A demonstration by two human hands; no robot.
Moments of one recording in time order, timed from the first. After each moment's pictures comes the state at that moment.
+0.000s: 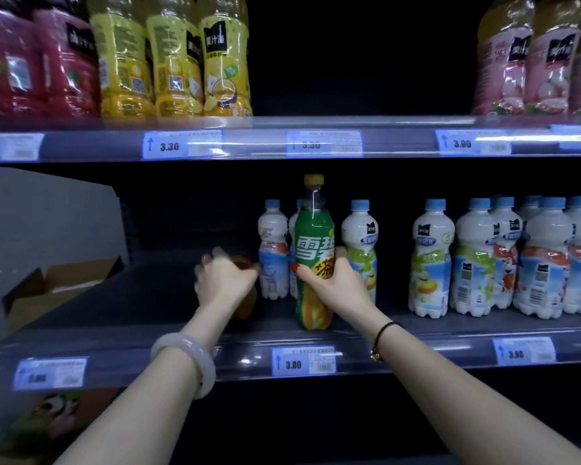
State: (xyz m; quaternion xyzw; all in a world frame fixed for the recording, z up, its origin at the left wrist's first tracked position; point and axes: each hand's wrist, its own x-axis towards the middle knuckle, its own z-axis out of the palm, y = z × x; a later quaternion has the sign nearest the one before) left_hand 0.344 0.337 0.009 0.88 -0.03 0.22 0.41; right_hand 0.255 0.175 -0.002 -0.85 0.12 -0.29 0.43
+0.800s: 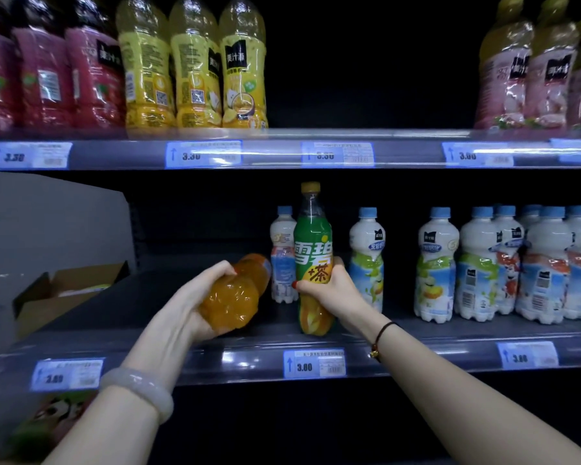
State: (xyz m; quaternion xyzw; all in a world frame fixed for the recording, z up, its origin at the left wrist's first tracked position) left_hand 0.324 0.404 0.019 0.57 -0.01 -0.22 0.79; right_hand 0.273 0.188 -0.005 -0.76 0.03 -0.25 0.60
